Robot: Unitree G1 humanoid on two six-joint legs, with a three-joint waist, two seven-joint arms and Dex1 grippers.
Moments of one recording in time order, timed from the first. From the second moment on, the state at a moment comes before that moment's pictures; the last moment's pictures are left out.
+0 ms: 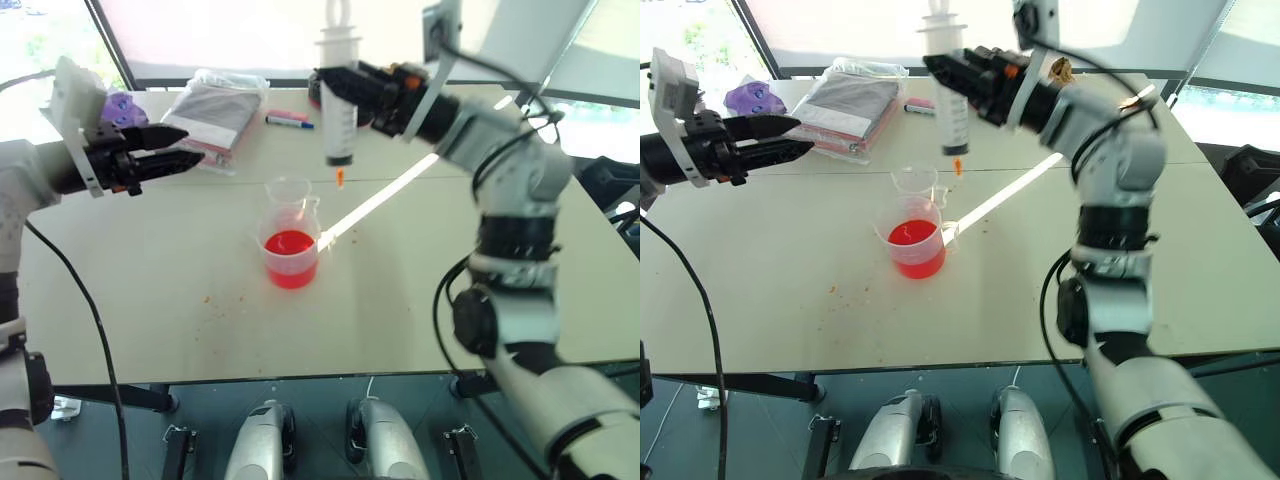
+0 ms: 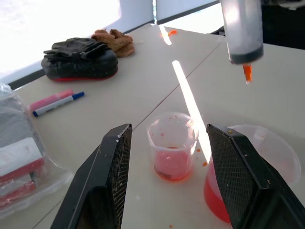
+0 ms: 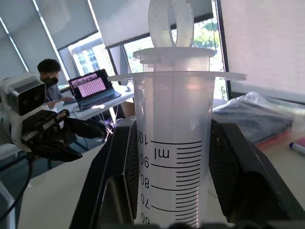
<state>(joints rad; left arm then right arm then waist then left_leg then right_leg) -0.78 0.97 0.19 0.11 -0.62 0.68 -1.07 -1.09 -0.16 -0.23 0.13 0.49 0.80 0.74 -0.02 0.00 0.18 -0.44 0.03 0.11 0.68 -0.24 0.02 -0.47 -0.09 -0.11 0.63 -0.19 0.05</state>
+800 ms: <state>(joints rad) -0.85 0.95 0.15 0.14 -0.53 0.62 -1.11 -0.79 -0.02 0.04 0.19 0.38 0.29 0.71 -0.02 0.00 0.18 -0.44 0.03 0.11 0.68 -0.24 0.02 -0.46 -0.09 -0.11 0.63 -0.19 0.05</state>
